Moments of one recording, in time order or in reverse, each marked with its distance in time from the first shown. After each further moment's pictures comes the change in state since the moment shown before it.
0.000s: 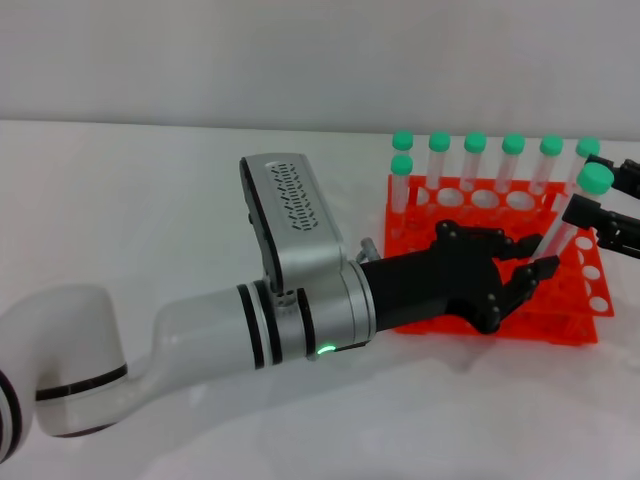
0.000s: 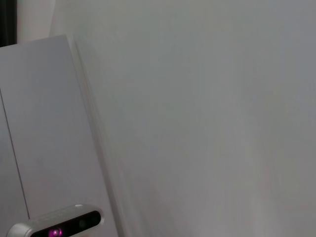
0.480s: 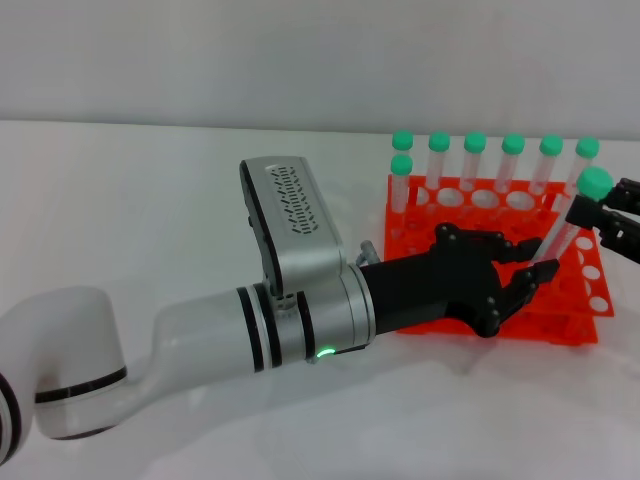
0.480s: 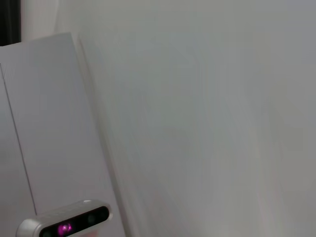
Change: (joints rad) left arm 0.004 0.000 0.003 0.001 0.002 0.000 0.000; right arm -0.009 0.000 -0.014 0.000 -0.001 0.012 0.000
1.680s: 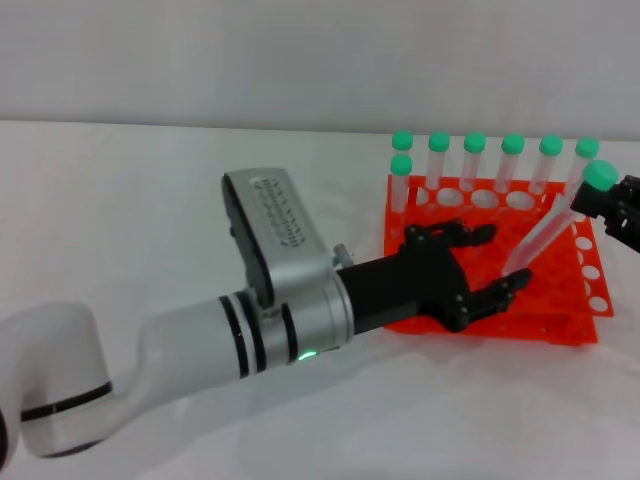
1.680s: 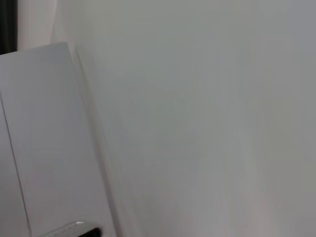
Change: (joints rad) left arm 0.030 0.002 0.001 -0.013 -0.040 -0.059 0.084; right arm -0.002 0.012 0.017 -0.001 0.012 -0.001 -0.004
